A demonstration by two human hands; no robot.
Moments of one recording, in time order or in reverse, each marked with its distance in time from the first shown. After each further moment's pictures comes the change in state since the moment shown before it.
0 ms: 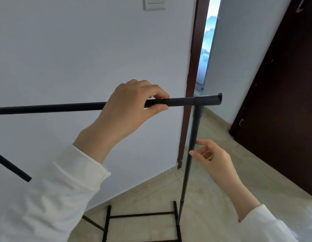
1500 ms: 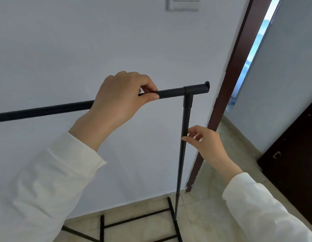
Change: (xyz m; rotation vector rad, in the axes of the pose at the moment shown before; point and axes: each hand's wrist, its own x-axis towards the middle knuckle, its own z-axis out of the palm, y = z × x) left_hand 0.145 -0.102 0.053 0.160 0.069 -0.355; right_hand 0.270 0.000 0.041 -0.151 -0.229 -0.250
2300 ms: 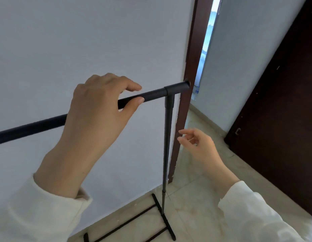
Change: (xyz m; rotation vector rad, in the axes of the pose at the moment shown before) left_hand -0.009 0.033 0.023 -0.097 0.113 0.125; right_hand -0.039 0.032 -0.020 0.244 0.208 0.200
